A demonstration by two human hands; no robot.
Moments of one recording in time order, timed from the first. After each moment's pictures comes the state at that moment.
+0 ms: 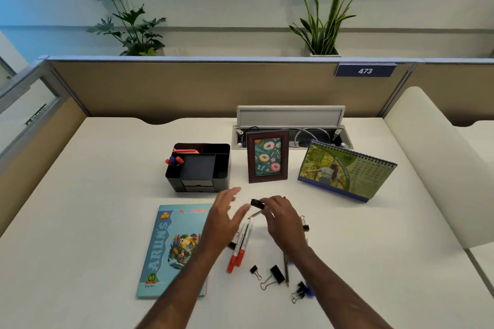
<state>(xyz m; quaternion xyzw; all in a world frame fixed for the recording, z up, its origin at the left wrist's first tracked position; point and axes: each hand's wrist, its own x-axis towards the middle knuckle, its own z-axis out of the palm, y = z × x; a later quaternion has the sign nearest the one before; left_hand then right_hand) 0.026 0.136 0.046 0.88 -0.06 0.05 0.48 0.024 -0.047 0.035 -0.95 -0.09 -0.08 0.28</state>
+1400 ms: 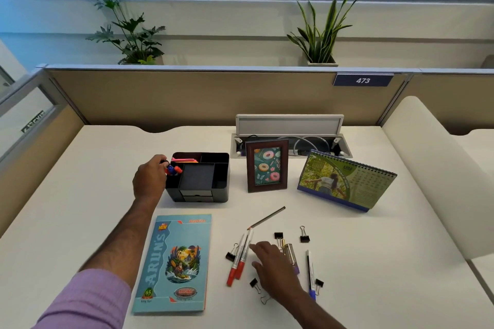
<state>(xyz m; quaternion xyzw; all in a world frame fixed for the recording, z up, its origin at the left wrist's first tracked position) 0.159 0.297 0.075 0.94 0.12 0.18 0.25 -0.035 -0.035 -0.028 -0.95 -0.14 0.06 0.25</state>
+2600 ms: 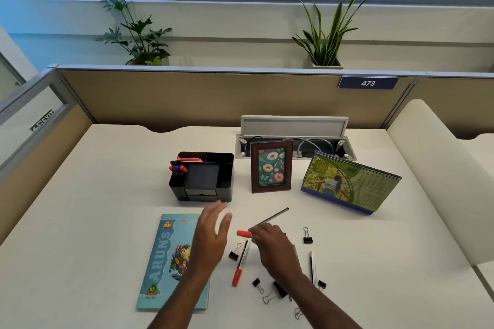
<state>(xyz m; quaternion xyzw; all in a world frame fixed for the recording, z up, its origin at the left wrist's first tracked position) 0.011 0.162 0.042 0.89 0.01 0.13 0.45 -0.004 -0.023 0.021 -0.95 -0.15 -0.04 0.27</state>
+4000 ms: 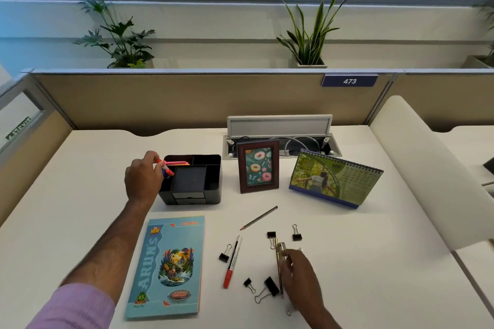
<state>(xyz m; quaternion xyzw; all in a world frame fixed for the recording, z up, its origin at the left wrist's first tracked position) 0.151 0.281 0.099 0.96 0.09 0.21 0.17 -0.071 -0.089 -0.028 -0.92 0.10 -0.01 0.38</state>
